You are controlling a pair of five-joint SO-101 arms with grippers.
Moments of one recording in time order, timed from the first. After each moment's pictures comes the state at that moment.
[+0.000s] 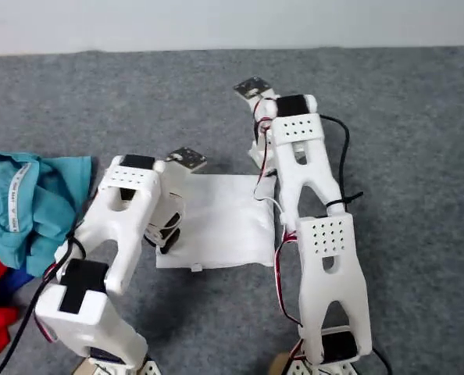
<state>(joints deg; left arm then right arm) 3.9 10.6 21.5 81.9 -18.4 -12.6 60.6 -64.6 94.9 20.4</state>
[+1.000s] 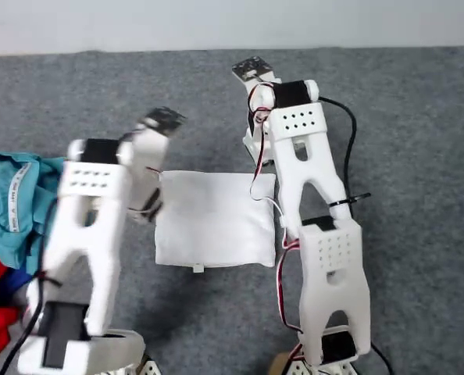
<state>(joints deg) -2.3 -8.1 13.2 92.2 -18.6 -15.7 42.1 -53.1 100.7 12.4</state>
